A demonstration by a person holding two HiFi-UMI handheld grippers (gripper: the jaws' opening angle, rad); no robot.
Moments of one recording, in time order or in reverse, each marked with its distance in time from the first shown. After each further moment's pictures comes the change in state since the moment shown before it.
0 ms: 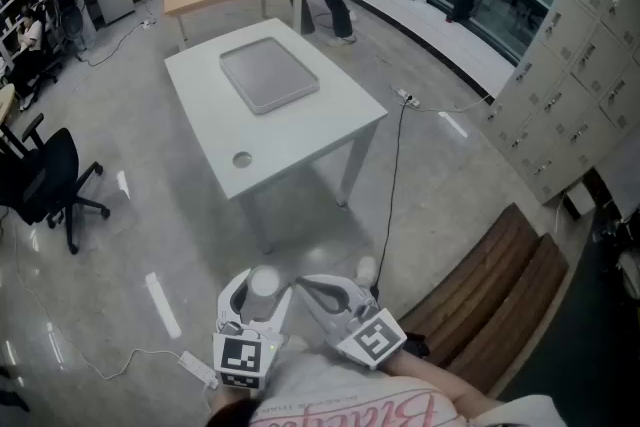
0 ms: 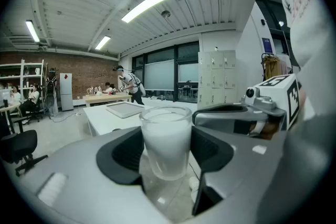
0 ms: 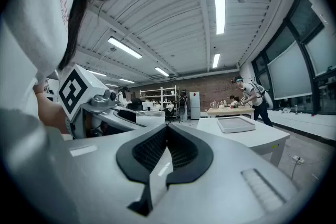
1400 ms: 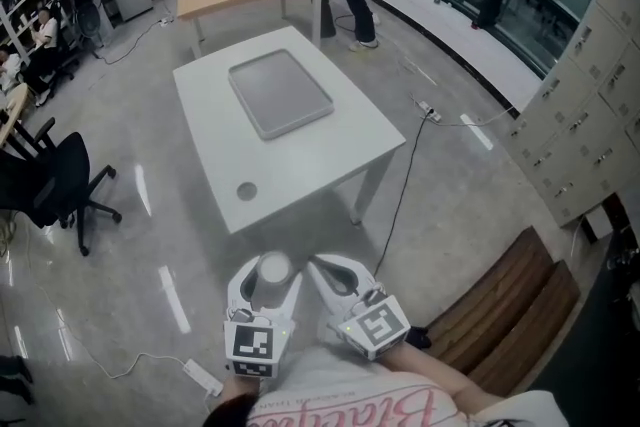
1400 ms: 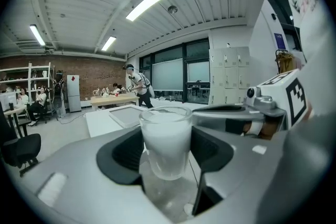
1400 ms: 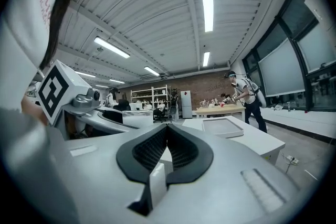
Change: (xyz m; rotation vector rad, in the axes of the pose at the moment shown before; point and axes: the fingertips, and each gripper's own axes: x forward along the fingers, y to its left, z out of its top) left arm 0.088 0.027 0.048 -0.019 0.002 0.102; right arm 0.038 -0.113 0.018 0.044 0.039 -0.077
